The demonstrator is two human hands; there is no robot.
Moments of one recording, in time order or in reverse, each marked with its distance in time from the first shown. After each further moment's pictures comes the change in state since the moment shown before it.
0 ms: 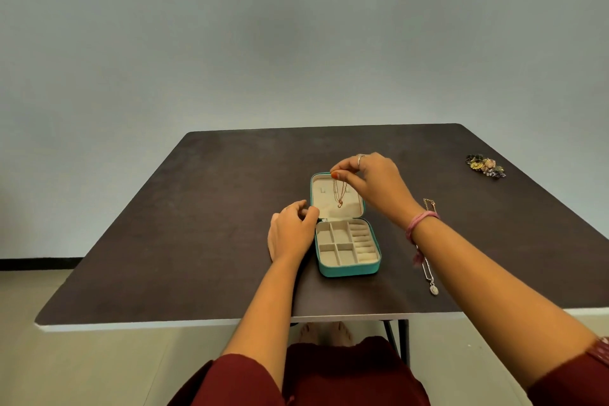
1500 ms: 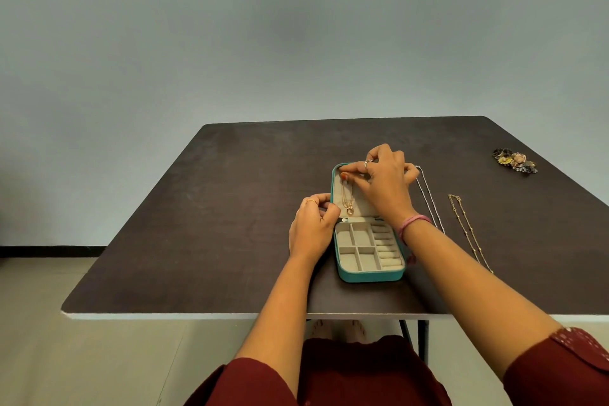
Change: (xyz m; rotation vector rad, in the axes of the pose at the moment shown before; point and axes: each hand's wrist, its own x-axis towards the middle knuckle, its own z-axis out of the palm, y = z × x) left_hand -0.001 -0.010 -0.005 -0.195 -0.124 0.102; right_hand 0.003 0.010 0.052 -0.193 0.185 0.109
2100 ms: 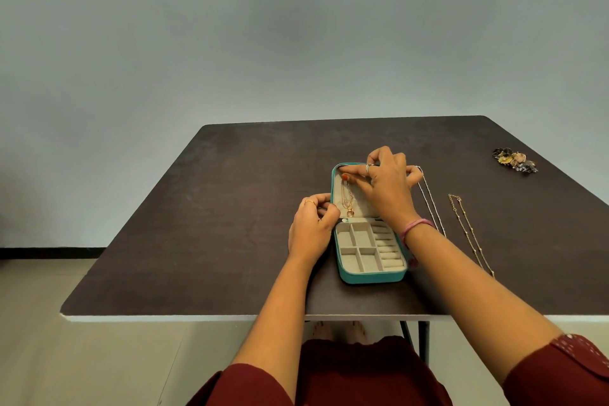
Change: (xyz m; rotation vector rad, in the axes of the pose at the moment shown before) left_hand -0.005 0.002 -0.003 -0.128 -0.007 0.018; right_hand -0.004 0.006 0.001 0.016 0.029 -0.040
